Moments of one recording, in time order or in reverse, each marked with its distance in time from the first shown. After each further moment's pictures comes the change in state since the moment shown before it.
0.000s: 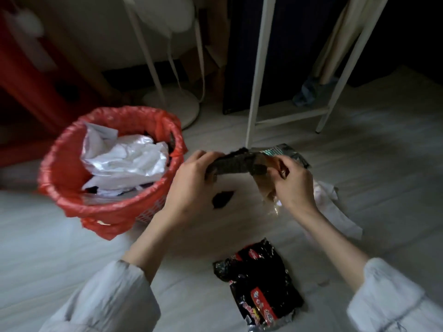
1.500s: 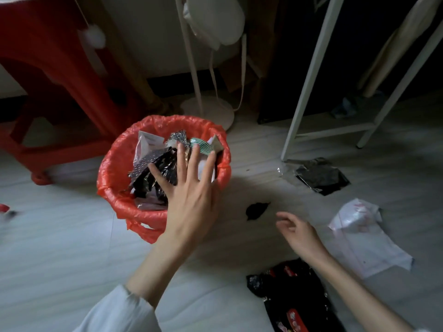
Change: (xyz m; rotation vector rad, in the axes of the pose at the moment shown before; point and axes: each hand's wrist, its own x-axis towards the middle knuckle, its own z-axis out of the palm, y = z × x) left_hand -0.030 -0.051 -0.059 0.633 0.092 -0.136; right_hand -0.041 0.013 0.075 0.058 -0.487 0.242
